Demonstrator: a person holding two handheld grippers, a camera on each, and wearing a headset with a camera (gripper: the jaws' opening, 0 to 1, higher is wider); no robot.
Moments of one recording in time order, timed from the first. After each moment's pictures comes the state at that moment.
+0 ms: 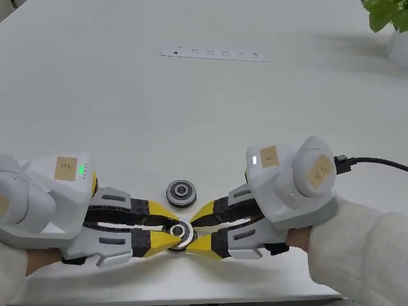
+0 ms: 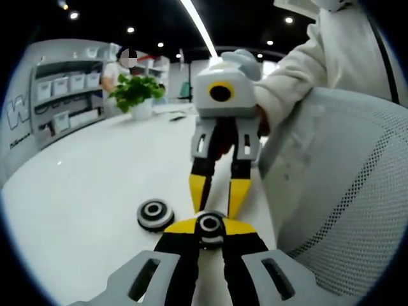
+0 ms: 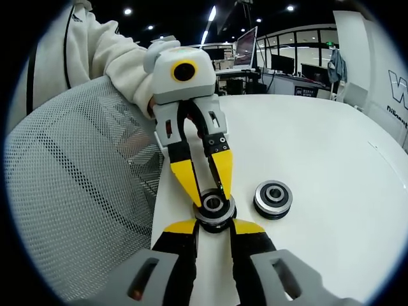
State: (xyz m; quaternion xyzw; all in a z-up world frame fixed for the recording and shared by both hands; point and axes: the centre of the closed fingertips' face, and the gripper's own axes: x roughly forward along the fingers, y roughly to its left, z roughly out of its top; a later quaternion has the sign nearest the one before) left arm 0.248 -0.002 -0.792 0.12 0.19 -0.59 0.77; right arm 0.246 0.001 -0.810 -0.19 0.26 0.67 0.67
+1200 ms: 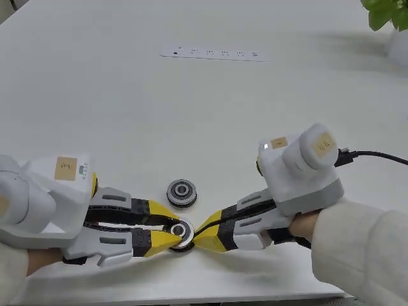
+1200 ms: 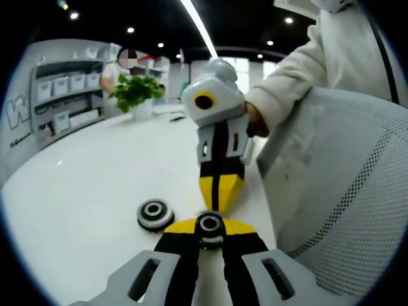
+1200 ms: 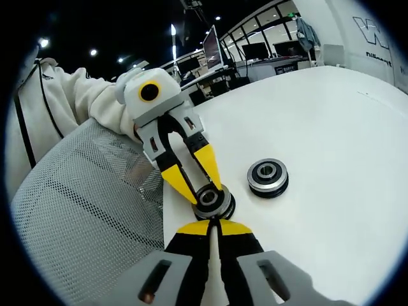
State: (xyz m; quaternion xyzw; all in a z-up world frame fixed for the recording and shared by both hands) left arm 0.248 -0.002 -0.792 0.12 0.19 -0.59 0.77; right arm 0.245 -0.006 -0.812 -0.06 0.35 0.64 0.68
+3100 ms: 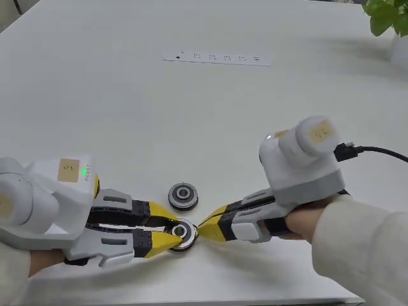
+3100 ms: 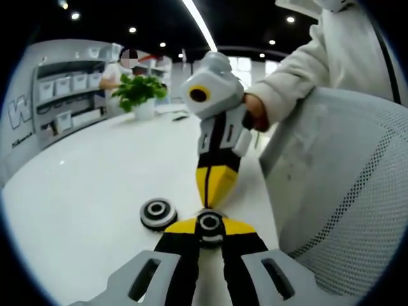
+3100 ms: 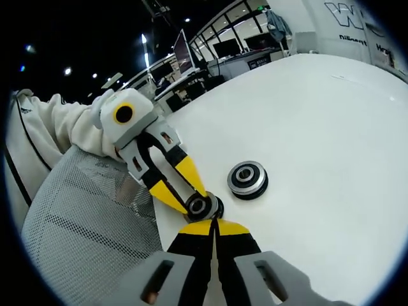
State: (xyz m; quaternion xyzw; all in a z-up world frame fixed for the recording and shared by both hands) left arm 0.251 0.000 -0.792 0.12 0.19 -0.59 0.78; right arm 0.265 -0.009 -0.806 -0.01 0.40 0.57 0.72
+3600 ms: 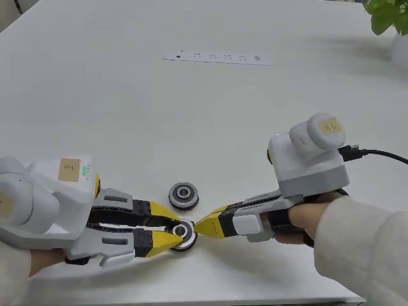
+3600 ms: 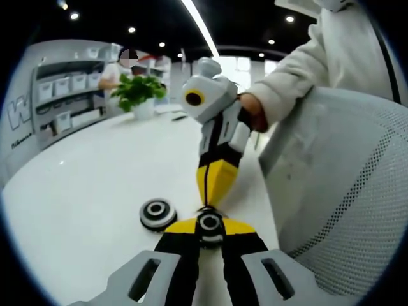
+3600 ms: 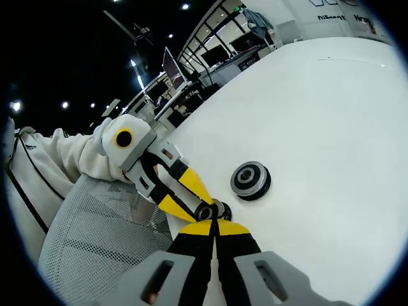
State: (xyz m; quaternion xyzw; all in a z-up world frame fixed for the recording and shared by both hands) left arm 0.250 0.000 -0.792 0.12 0.19 -0.59 0.78; right arm 0.256 -0.003 -0.796 0.08 0.42 0.56 0.71
